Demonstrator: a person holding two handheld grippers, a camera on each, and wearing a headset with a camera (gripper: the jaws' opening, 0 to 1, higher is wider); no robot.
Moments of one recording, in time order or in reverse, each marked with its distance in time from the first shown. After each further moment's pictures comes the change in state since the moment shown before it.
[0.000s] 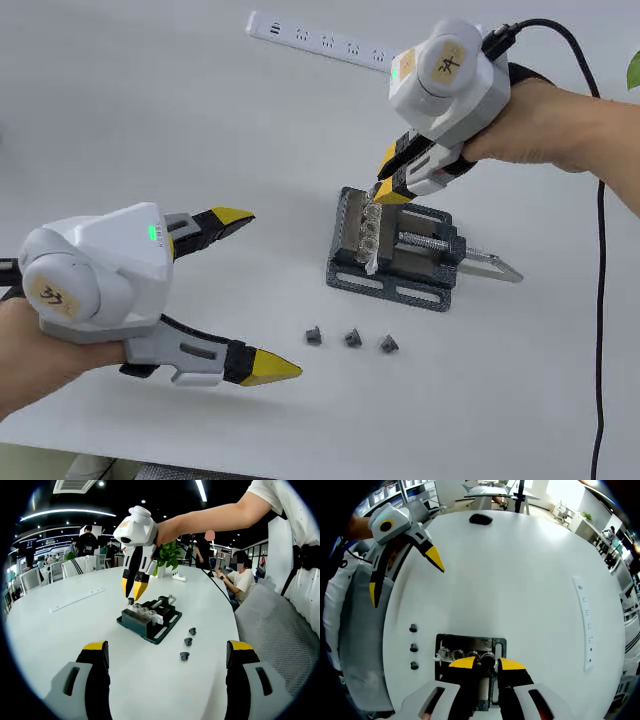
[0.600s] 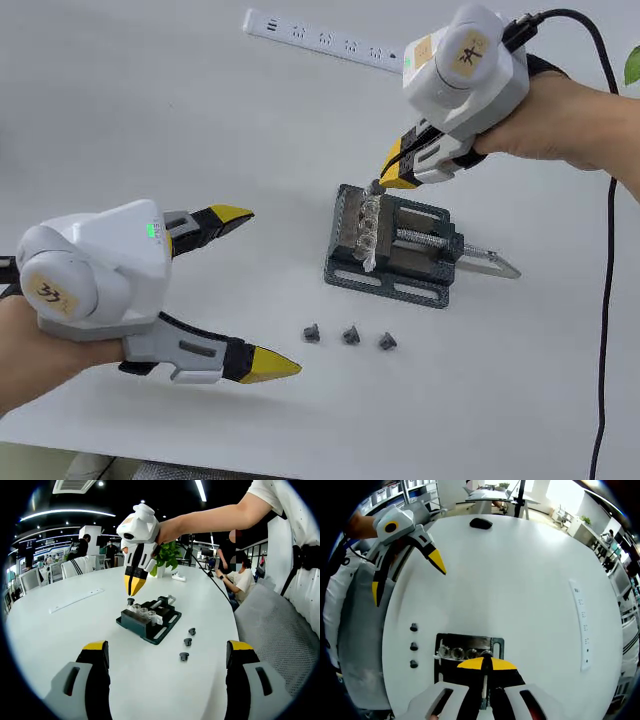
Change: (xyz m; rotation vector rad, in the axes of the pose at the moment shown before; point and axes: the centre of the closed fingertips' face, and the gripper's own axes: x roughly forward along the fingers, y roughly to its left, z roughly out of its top) left arm 0.001 -0.003 -0.001 0.002 0.001 -0.004; right arm -0.004 0.003 -0.002 -0.015 -0.025 -0.018
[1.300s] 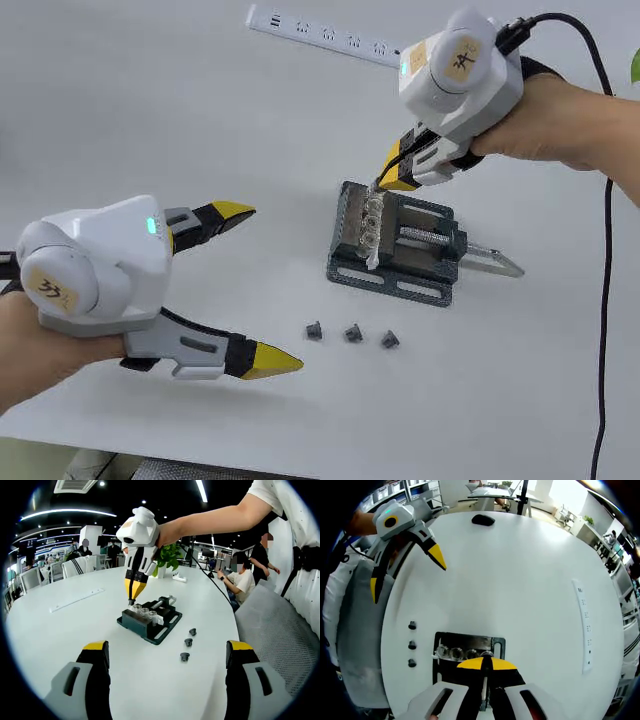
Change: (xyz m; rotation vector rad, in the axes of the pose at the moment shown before) left arm 0.000 0.000 0.001 -0.008 -0.006 0.005; right arm 0.007 0.000 -0.002 -0.015 0.016 0.014
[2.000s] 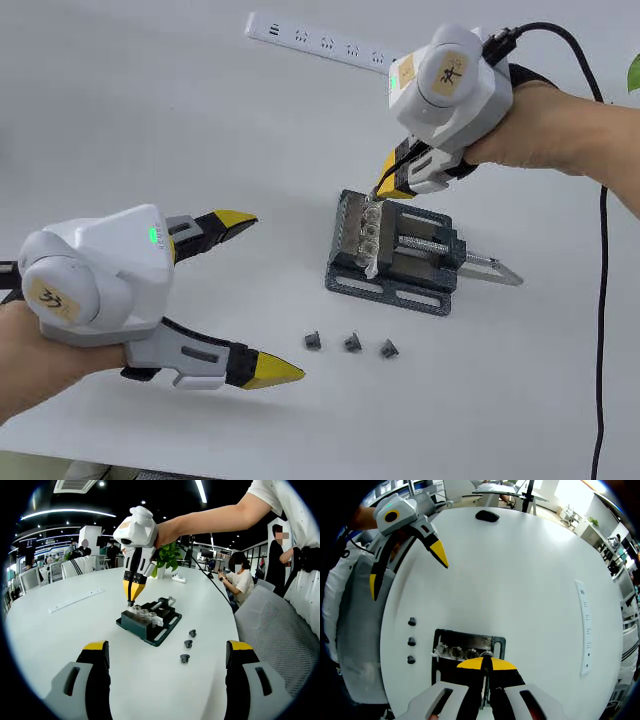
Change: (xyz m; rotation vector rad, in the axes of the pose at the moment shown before) left arm 0.004 0.001 0.002 0.000 -0.005 -0.009; right arm 0.002 -0.001 0.000 -0.033 0.043 0.006
